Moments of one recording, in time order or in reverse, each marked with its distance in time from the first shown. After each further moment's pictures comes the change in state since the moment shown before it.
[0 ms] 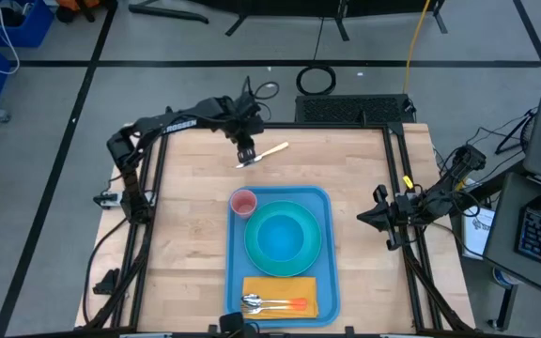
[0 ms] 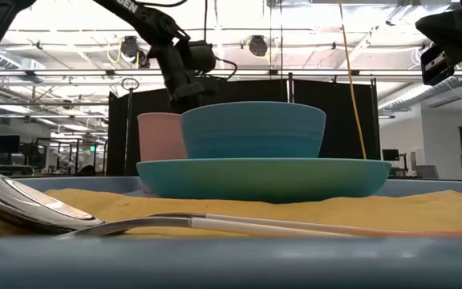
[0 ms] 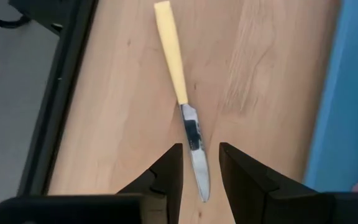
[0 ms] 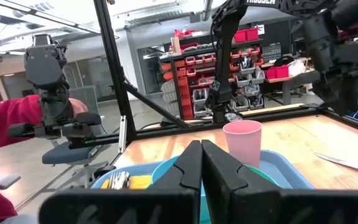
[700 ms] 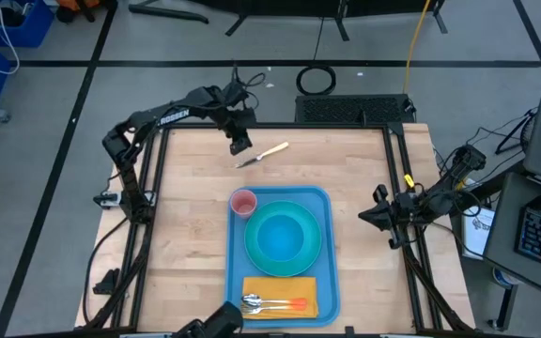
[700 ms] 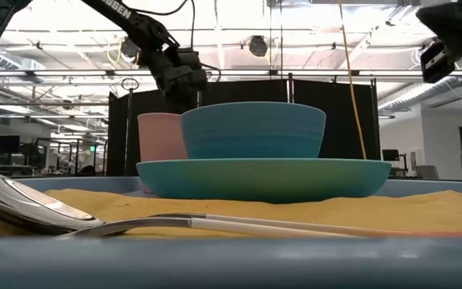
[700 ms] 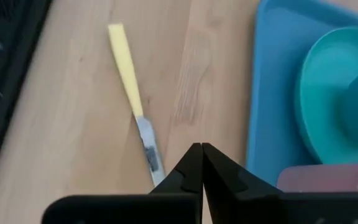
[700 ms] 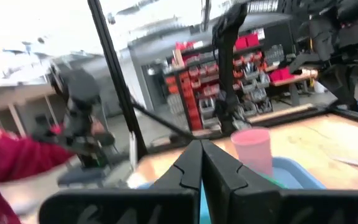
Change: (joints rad) left arm 0.128 -0.013 0.000 -0.043 0.370 0.071; right arm 0.001 0.000 0.003 0.052 0.000 0.058
